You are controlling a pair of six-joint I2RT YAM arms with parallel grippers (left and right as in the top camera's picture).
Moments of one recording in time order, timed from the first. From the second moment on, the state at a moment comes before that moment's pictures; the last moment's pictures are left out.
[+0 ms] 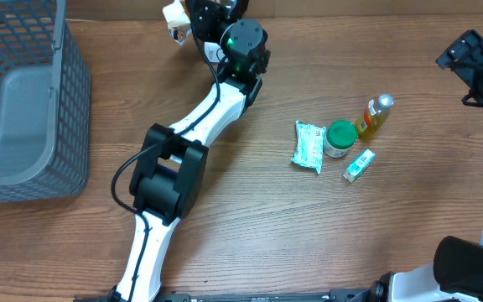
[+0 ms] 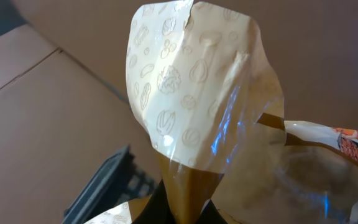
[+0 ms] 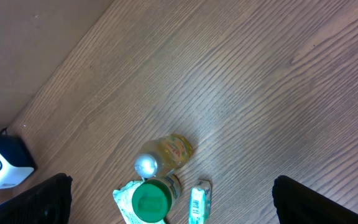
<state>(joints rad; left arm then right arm) -0.50 2.35 1.86 0.79 -1.28 1.11 -0.29 1.69 2.03 -1.38 -0.02 0.51</state>
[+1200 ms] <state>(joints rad) -0.69 2.00 1.87 -1.14 -0.06 0.25 -0.29 1.69 2.03 -1.38 -0.02 0.51</state>
